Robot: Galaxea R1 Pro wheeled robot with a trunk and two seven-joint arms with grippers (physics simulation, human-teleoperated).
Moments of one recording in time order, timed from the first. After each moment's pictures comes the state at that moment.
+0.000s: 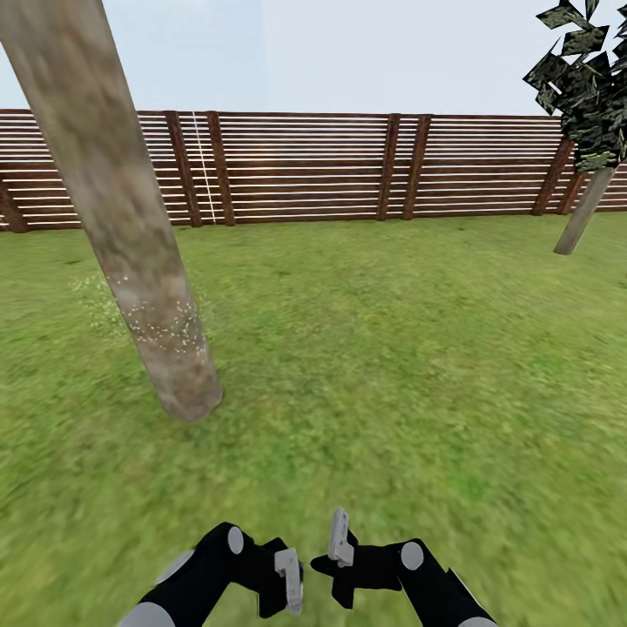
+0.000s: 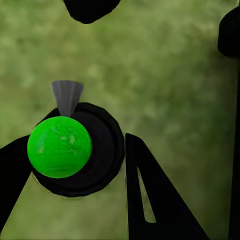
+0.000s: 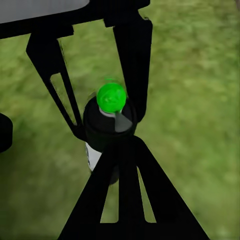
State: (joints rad) left arm -0.49 -0.08 -0.29 -0.64 -0.81 0.02 -0.90; right arm -0.47 0.13 -0.04 -0.56 0.76 -0.38 0.90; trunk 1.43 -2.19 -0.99
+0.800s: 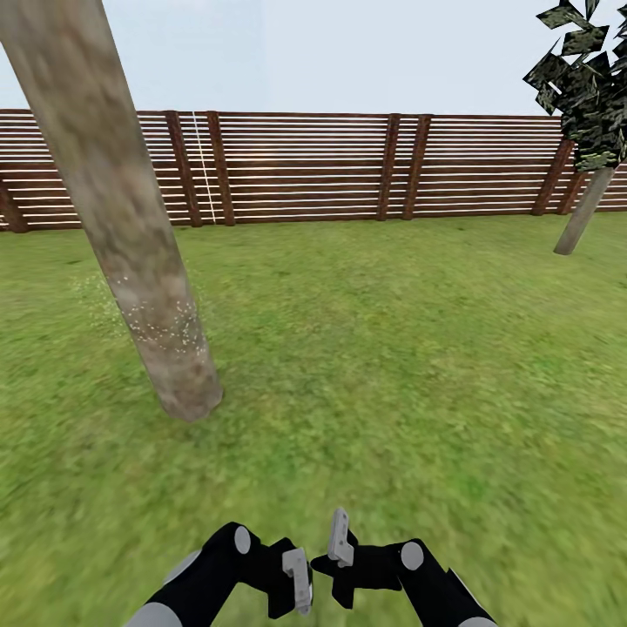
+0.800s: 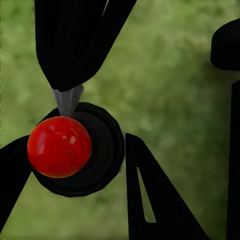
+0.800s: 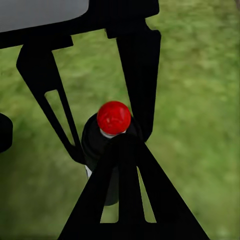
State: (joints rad) left arm -0.49 -0.11 -0.29 -0.64 -0.80 0.01 -0.91; right arm -0.47 0.13 -0.04 -0.56 0.76 -0.38 0.90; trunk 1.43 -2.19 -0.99
